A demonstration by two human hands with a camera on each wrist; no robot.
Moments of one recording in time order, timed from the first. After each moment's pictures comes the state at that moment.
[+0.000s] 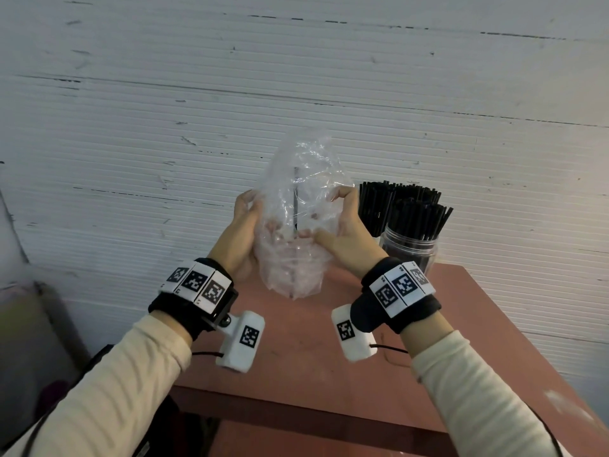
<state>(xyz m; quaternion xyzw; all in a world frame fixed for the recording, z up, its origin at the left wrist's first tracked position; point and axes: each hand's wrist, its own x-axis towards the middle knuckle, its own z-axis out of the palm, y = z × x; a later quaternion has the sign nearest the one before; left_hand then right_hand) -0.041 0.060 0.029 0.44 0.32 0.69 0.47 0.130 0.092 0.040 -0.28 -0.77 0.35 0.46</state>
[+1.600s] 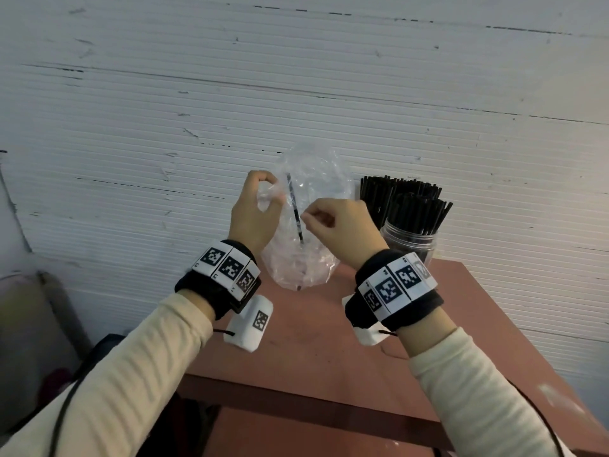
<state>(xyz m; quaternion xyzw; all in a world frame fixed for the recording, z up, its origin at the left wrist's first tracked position) -0.035 0.074 0.035 0.55 0.53 0.63 0.11 0.128 0.085 0.052 -0.35 -0.84 0.06 0.42</state>
